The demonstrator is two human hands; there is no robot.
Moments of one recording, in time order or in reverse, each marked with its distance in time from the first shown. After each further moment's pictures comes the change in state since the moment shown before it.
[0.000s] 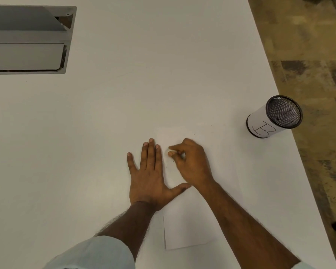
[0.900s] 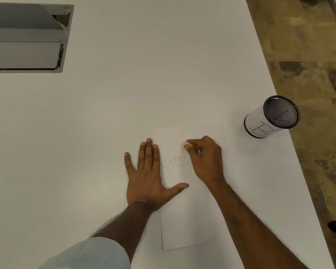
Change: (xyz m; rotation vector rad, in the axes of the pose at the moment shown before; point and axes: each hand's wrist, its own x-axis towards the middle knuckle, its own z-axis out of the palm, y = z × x) left_hand 0.000 0.001 0.002 -0.010 0.019 0.001; right_hand 0.002 0.025 -0.023 0.064 0.205 0.097
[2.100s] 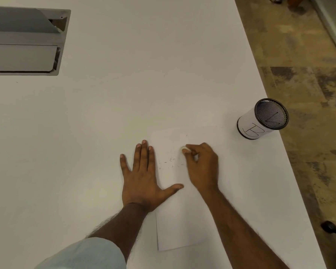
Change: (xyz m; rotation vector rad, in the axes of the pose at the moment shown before) left_hand 0.000 -0.001 0.001 0.013 0.007 0.002; right_hand -0.019 -0.002 0.001 0.002 0.132 0.025
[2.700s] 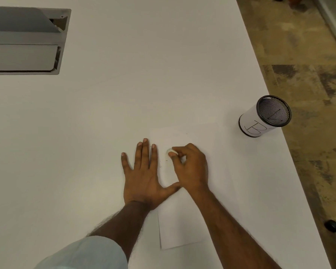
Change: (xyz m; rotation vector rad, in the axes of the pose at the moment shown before) left_hand 0.002 -0.001 0.004 0.011 0.019 0.010; right_hand -0.014 -0.009 0.024 -0.012 -0.099 -0.035
